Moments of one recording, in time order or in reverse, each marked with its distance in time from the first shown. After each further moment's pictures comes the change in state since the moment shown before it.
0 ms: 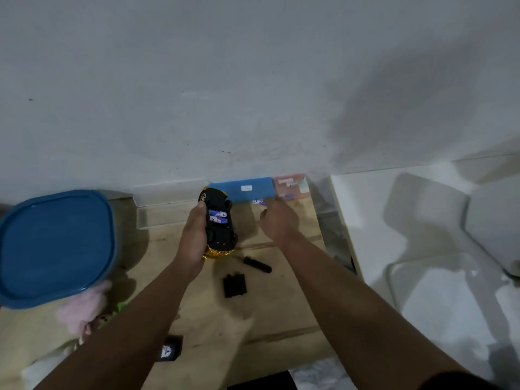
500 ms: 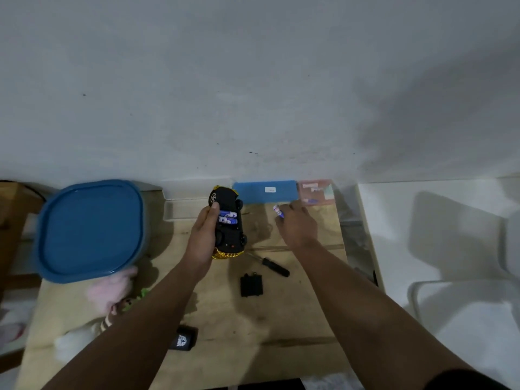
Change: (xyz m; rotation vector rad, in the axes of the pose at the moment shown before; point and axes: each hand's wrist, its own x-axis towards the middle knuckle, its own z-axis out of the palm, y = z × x) left_hand -0.020 0.016 -0.015 0.028 0.127 0.051; right_hand 0.008 0.009 0.021 -0.123 0.022 -0.129
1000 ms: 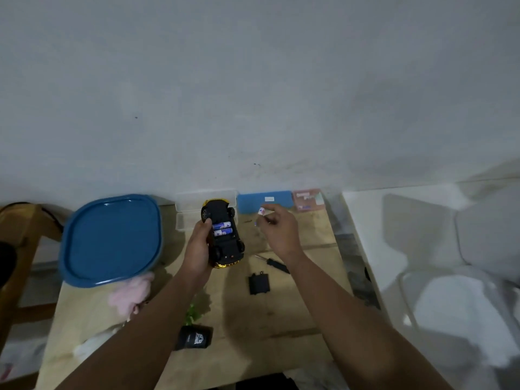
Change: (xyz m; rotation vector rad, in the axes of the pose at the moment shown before) left_hand -0.050 0.019 -0.037 -0.137 -0.104 -0.030; right_hand -0.077 -0.089 -0.060 1.070 0.169 0.119
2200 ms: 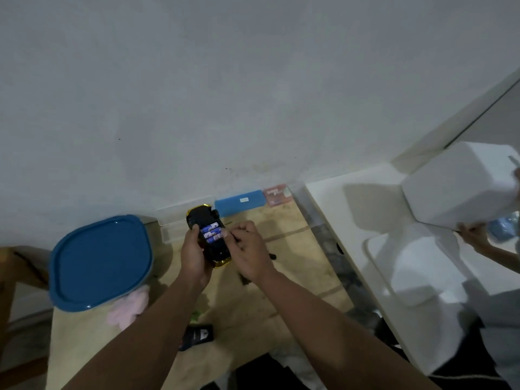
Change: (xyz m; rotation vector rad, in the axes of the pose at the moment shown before) left_hand -0.042 0.002 0.007 -0.057 0.006 -0.116; right_hand -0.107 -0.024 0.031 -0.203 0.045 -0.175
